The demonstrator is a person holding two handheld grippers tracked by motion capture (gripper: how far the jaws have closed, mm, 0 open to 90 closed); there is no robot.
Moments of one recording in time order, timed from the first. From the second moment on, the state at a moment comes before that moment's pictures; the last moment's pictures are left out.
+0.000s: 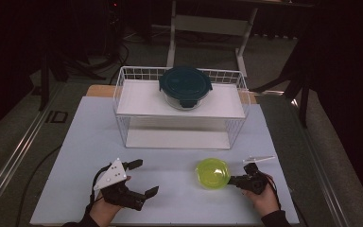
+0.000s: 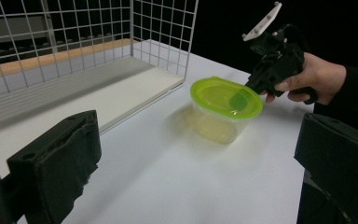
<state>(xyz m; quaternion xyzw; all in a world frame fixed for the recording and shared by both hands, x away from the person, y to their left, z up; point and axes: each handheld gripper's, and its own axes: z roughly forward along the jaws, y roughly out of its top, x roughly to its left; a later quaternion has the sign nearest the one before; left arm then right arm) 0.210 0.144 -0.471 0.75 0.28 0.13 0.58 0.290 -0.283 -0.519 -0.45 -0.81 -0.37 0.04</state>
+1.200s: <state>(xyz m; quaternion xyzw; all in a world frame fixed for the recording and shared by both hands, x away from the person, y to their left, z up) 0.210 0.144 -0.471 0.75 0.28 0.13 0.58 0.305 -0.206 -0.524 -0.40 -0.84 -0.36 0.08</state>
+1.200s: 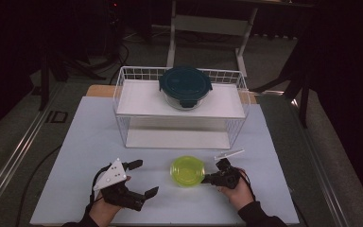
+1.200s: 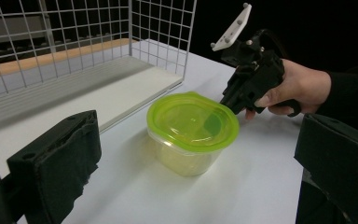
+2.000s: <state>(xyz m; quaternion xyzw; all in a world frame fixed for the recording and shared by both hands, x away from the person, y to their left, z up) 0.211 0.141 -0.469 0.75 0.28 0.12 0.59 0.298 -0.236 -0.484 -0.41 -0.82 -0.40 0.01</state>
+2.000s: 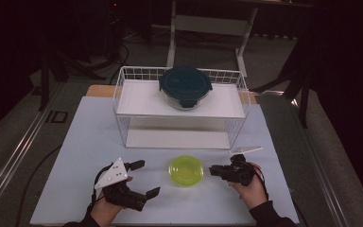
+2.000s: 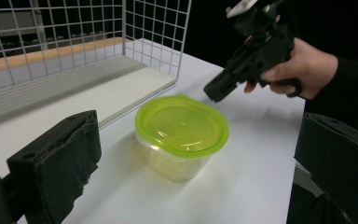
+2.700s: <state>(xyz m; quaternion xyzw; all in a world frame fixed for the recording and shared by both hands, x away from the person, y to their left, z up) 0.230 0.120 -0.434 0.74 0.28 0.09 0.60 0.273 -0.234 -0.438 -0.36 -0.82 -0.45 -0.08</state>
